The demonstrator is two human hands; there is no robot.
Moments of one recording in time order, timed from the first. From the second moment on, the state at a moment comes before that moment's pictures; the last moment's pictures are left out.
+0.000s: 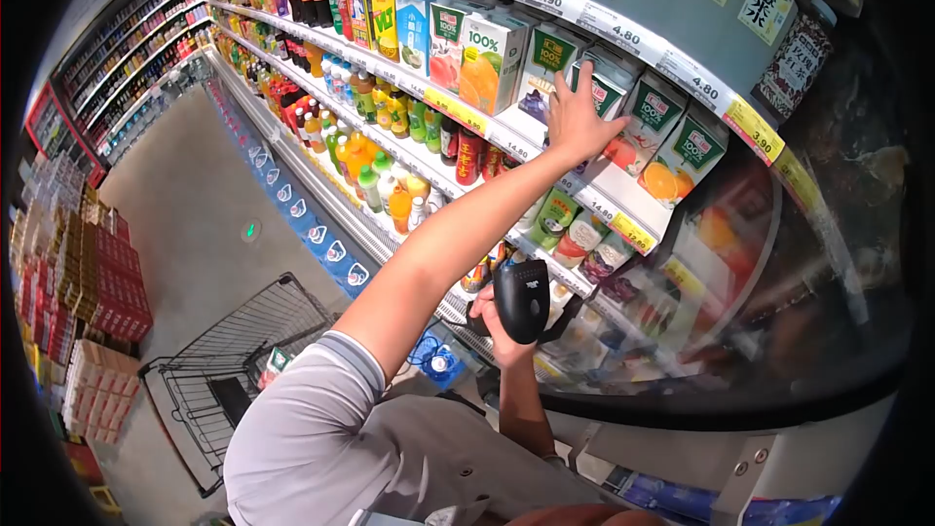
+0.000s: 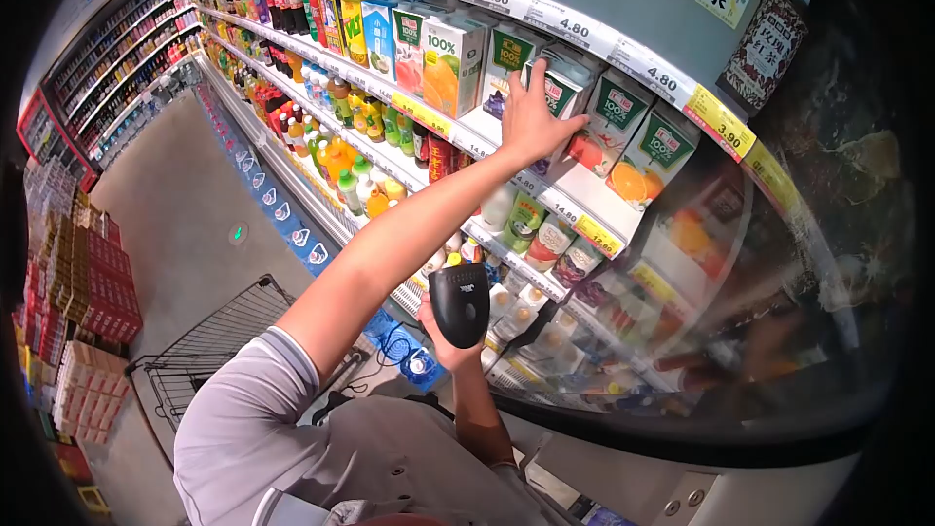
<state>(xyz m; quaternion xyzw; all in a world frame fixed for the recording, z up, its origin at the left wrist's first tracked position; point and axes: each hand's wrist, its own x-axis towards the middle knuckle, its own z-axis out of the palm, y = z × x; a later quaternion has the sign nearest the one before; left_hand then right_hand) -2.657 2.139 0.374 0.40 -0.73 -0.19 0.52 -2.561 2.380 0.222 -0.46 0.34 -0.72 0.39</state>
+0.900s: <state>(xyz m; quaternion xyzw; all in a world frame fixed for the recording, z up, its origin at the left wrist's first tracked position) -2.323 2.254 0.213 0.24 -0.21 -0.65 0.69 -2.502 2.384 0.163 -0.45 0.31 -0.71 0.43</state>
